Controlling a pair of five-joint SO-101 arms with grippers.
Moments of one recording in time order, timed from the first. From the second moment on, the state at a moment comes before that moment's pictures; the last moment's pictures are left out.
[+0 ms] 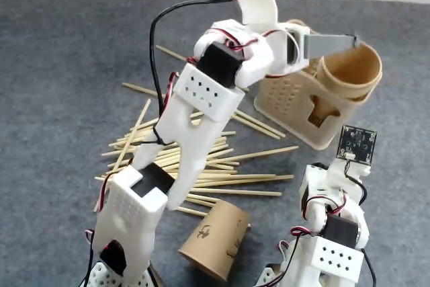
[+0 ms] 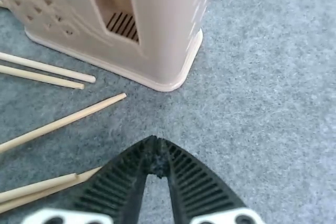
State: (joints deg) left arm 32.0 29.0 -61.8 75.6 33.6; right arm 14.0 -82.3 82.3 52.1 7.4
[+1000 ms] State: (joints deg) left arm 32.9 44.4 -68.1 84.9 34.6; right arm 14.0 -82.3 82.3 52.1 7.4
